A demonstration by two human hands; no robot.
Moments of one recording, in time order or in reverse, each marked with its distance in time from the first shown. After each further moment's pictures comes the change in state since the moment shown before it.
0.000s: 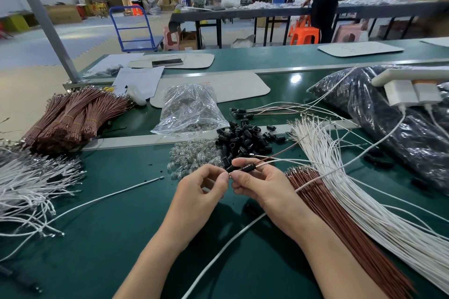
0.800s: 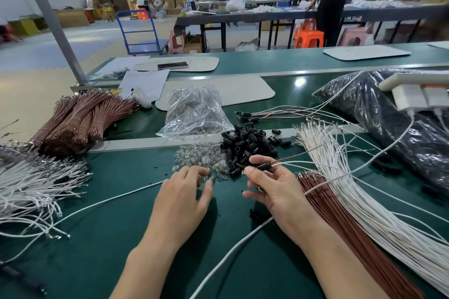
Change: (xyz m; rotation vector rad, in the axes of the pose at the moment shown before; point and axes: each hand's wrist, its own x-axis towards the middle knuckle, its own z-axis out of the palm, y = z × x) left_hand 0.001 -0.007 -0.025 0.723 0.119 0.096; right_hand 0.007 0.003 -0.005 0.096 0.110 -0.032
